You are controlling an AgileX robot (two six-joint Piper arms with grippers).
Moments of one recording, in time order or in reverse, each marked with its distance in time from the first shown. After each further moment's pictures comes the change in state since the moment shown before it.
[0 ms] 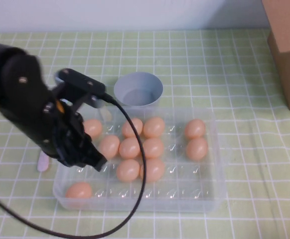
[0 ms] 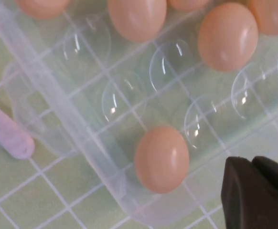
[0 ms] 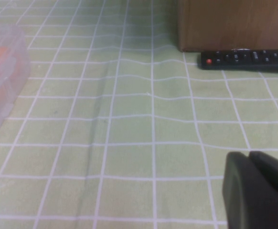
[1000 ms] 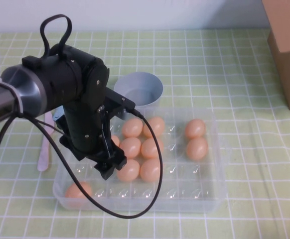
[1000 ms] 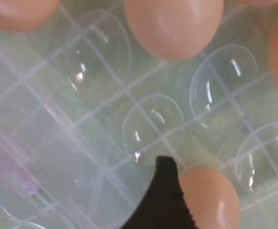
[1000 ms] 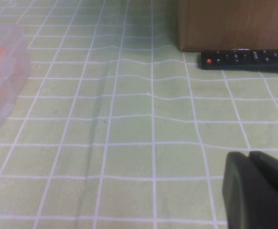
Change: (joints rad) right arm 0.000 0.000 0.000 0.000 0.000 0.000; left arm -0.059 0.358 -0.197 0.137 0.101 -0.076
